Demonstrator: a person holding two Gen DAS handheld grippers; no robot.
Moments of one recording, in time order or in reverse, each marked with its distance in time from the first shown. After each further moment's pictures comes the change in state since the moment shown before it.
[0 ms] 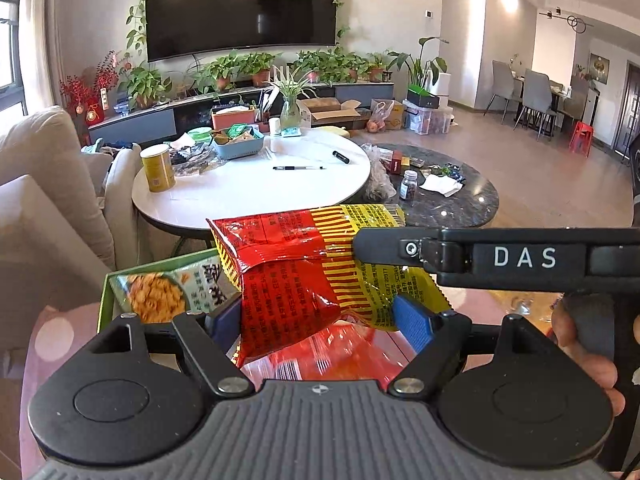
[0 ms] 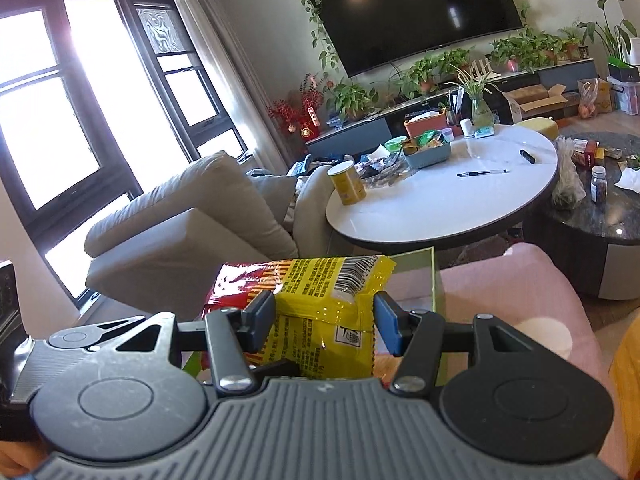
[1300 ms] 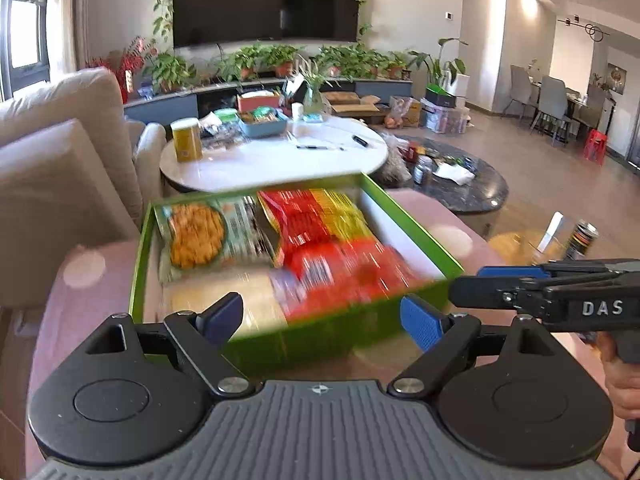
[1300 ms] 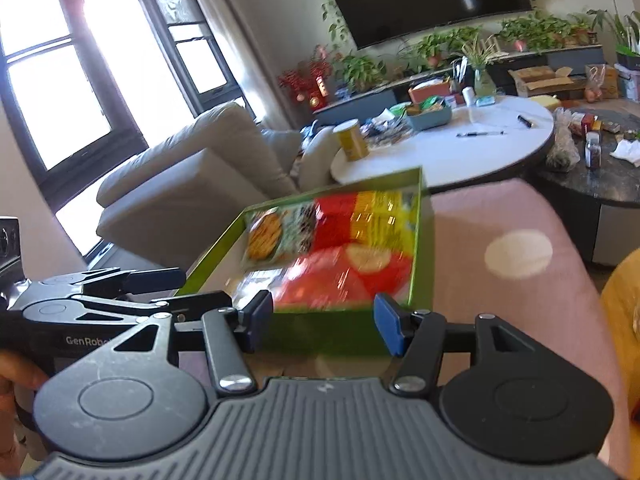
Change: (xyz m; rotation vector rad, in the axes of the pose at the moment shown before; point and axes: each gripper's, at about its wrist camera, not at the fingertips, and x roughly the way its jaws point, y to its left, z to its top) left arm -0.062 0.007 -0.068 -0.057 0.015 0.028; right arm -0.055 0.002 -0.064 -0.032 0.094 0.025
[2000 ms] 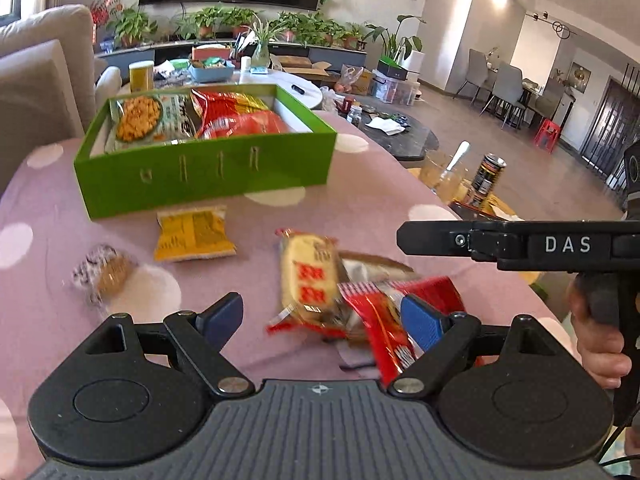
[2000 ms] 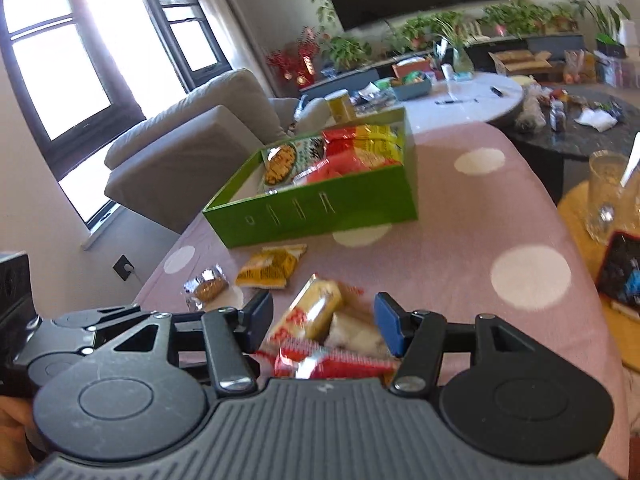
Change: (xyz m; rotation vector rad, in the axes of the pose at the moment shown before) left arm -0.069 -0.054 -0.107 -0.053 0.087 -0.171; right arm -0.072 0.032 -0.078 0.019 0.051 -0.069
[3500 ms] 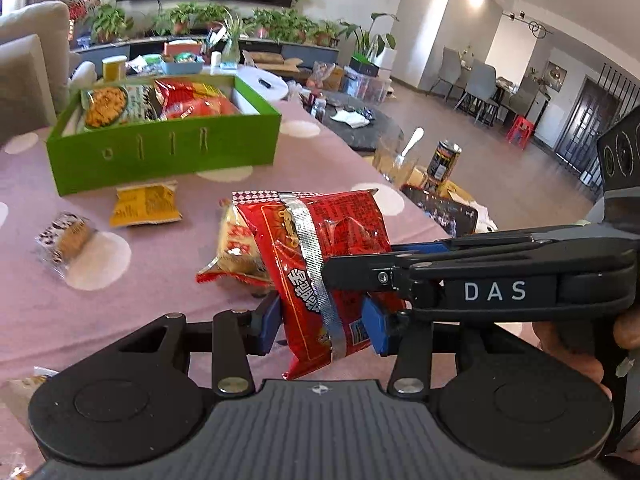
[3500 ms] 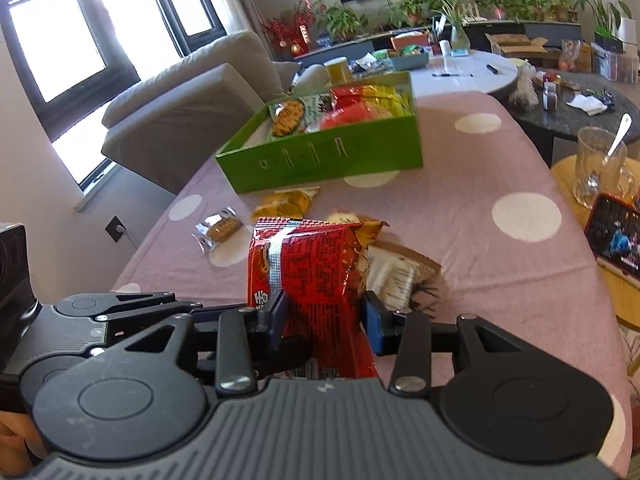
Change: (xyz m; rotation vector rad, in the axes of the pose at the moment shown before) left arm -0.025 -0.033 -0.023 0.010 -0.002 -0.074; right arm -0.017 0.035 -0.033 -0.043 0.086 -0.051
